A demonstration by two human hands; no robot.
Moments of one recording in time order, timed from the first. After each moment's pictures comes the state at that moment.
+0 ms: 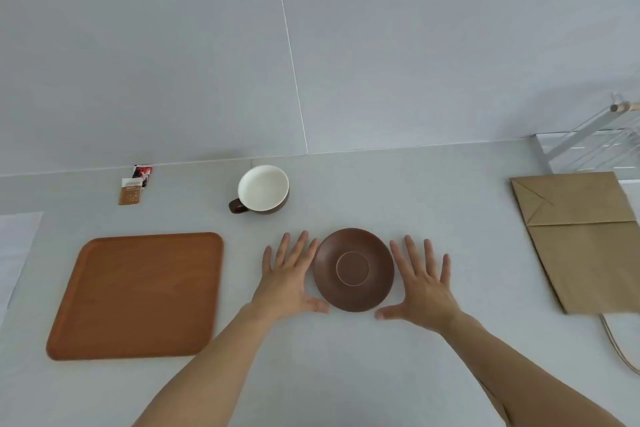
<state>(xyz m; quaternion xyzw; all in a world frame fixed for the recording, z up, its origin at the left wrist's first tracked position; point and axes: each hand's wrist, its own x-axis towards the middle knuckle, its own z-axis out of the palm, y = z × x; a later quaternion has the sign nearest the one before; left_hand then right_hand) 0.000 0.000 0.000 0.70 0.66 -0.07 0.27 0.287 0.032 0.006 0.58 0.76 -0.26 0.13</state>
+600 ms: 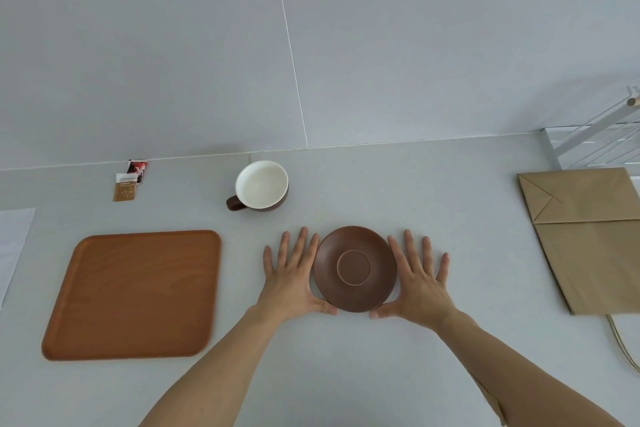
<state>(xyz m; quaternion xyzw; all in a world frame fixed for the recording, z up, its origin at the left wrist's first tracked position) 0.010 0.001 -0.009 0.68 0.68 -0.08 0.26 0.275 0.038 0.005 0.59 0.74 -0.30 0.13</state>
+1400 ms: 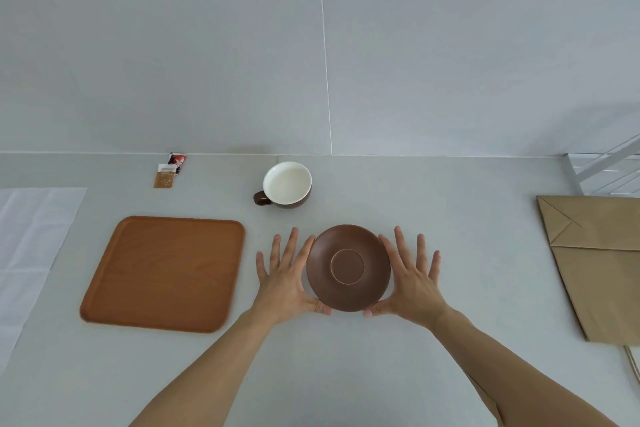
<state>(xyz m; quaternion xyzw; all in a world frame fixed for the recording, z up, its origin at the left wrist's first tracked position) -0.007 -0.028 0.019 0.62 0.74 0.00 0.26 0.248 0.040 0.027 0.54 0.78 -0.31 0.07</state>
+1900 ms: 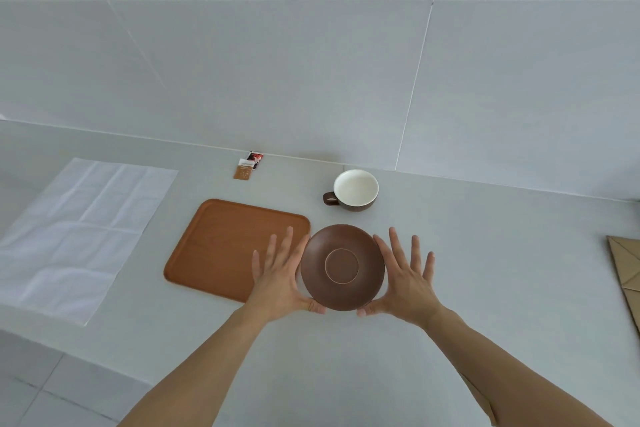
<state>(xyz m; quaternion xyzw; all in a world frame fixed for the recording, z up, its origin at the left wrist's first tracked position) -0.099 -0.108 0.059 0.56 0.80 0.06 0.22 0.143 0.003 0.058 0.46 0.84 -0.29 0.04</state>
